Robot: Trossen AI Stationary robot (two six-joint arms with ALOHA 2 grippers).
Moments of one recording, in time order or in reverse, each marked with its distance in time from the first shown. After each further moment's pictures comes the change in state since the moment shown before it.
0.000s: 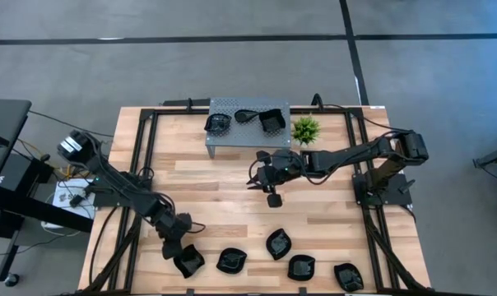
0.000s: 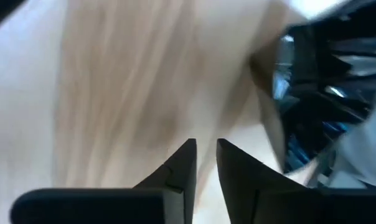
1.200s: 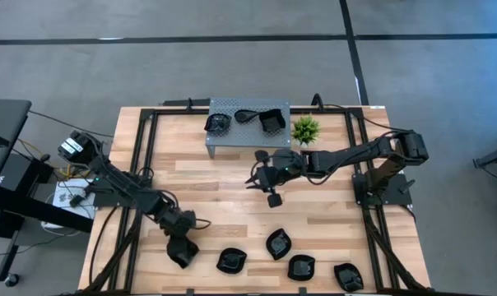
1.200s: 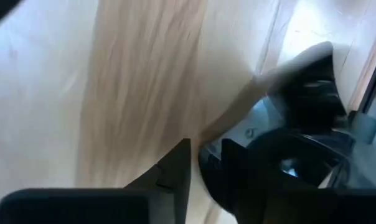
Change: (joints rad) left arm 0.051 0.018 -0.009 0.062 -0.056 0.105; right arm 0.000 0.000 0.000 0.031 0.009 -0.111
